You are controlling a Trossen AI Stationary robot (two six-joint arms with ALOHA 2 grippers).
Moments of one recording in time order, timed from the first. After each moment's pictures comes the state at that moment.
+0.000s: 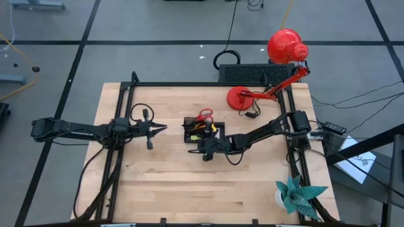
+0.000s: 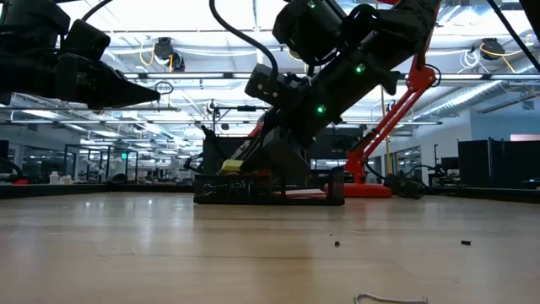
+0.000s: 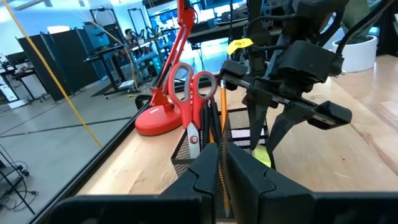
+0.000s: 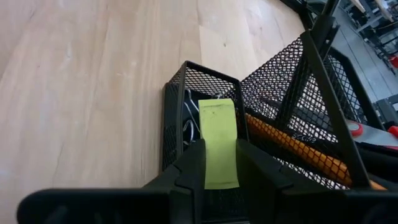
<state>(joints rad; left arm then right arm) 0.07 0.57 0.01 0.50 -0.10 0.23 0.14 1.99 1.05 0.23 0.52 -0.26</state>
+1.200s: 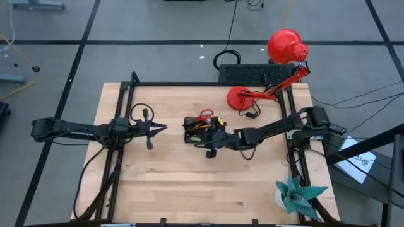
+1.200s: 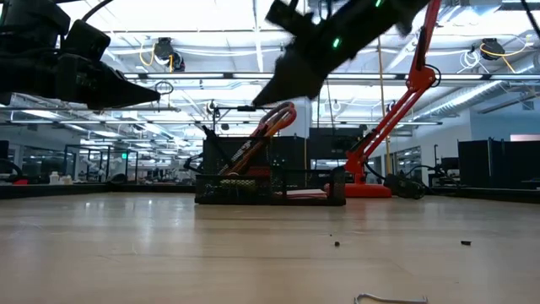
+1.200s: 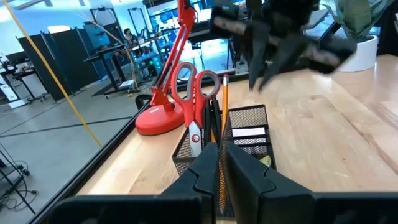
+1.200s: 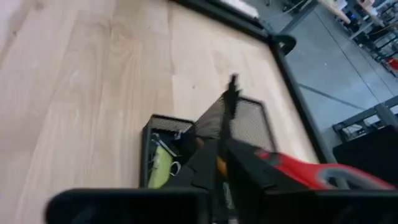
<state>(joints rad) 0.07 0.57 0.01 0.50 -0.10 0.23 0.15 1.76 1.06 0.12 0.52 -0.24</state>
